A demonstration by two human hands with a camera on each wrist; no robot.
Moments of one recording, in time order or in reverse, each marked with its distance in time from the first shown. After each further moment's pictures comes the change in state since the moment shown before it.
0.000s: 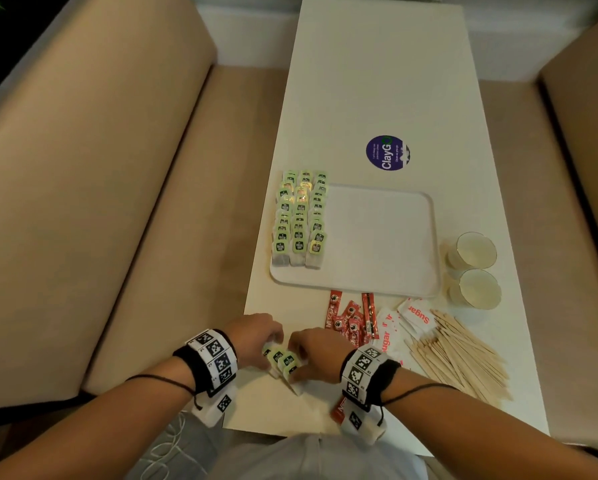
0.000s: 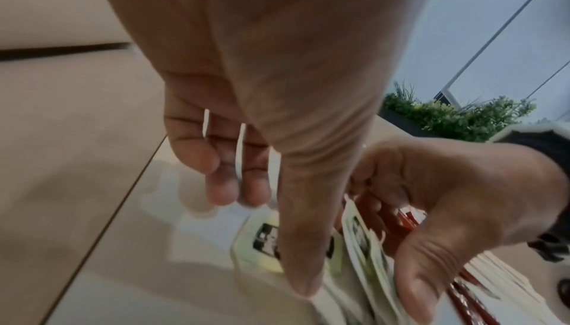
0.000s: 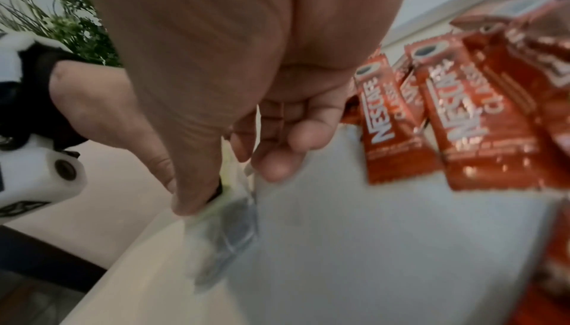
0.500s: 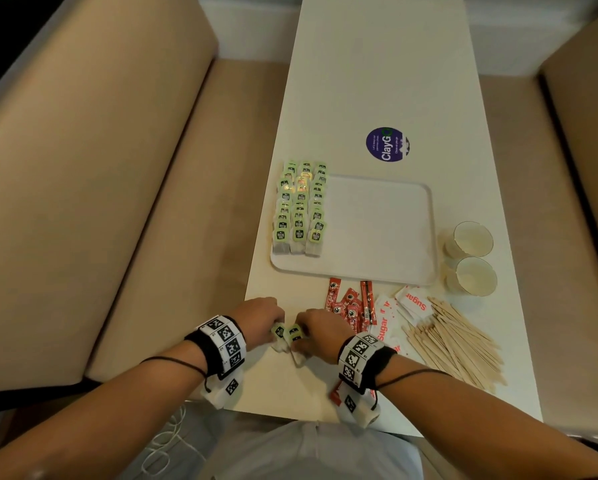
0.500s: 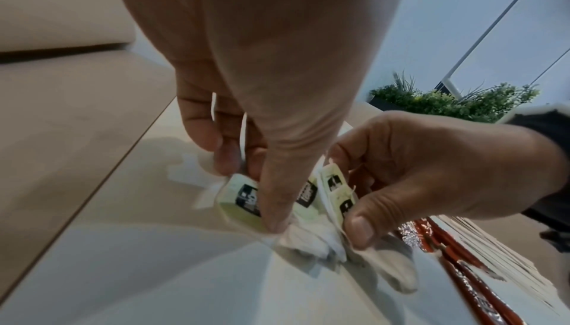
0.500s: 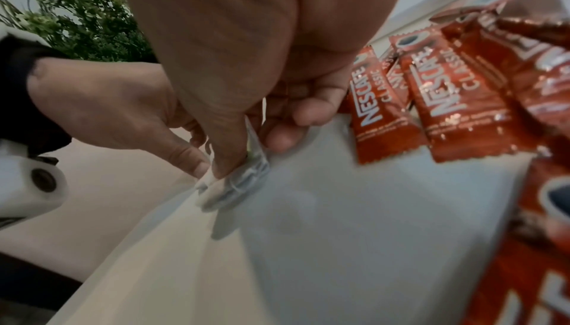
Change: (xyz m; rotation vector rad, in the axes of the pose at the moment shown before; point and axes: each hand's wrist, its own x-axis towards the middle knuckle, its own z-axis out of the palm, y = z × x) left_hand 0.006 0.009 0.007 0.087 0.099 -0.034; right_hand 0.003 0.004 0.007 0.003 0.145 0.078
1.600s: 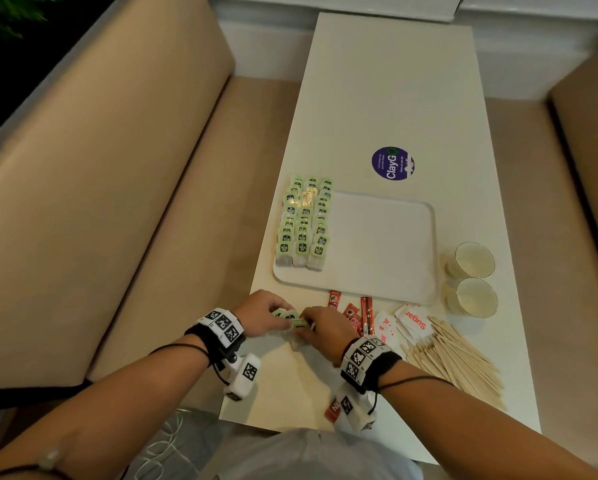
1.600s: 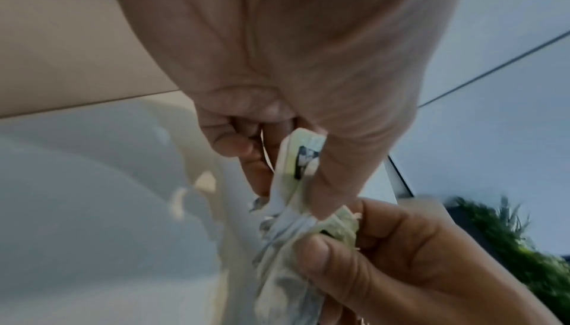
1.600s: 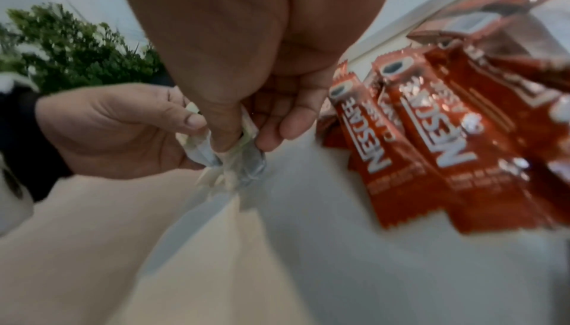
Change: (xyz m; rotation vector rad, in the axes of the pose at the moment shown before) left_hand 0.013 -0.008 -0.013 -0.845 0.105 -0.099; right_hand 0.006 0.011 -0.021 0.215 0.118 -0.008
